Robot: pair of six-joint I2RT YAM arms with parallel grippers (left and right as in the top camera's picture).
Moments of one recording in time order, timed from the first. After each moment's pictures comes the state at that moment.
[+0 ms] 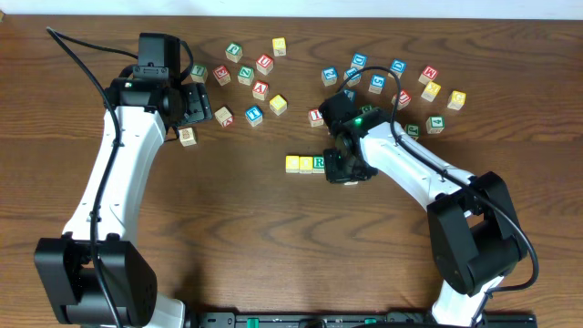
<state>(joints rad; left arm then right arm) -0.05 1.67 1.45 -0.89 -0.11 -0.28 0.51 1.92 1.33 -0.89 -0.02 0.40</state>
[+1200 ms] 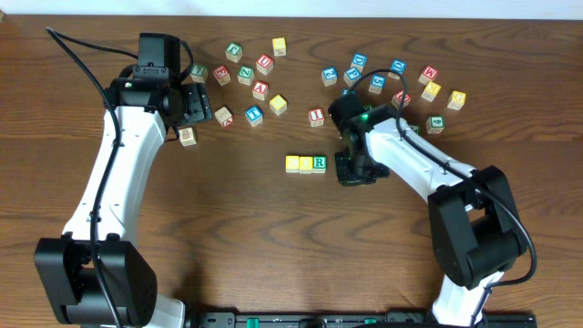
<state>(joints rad) -0.05 1.67 1.45 -0.89 -0.11 -0.28 0.46 1.95 1.33 -0.98 0.03 0.37</state>
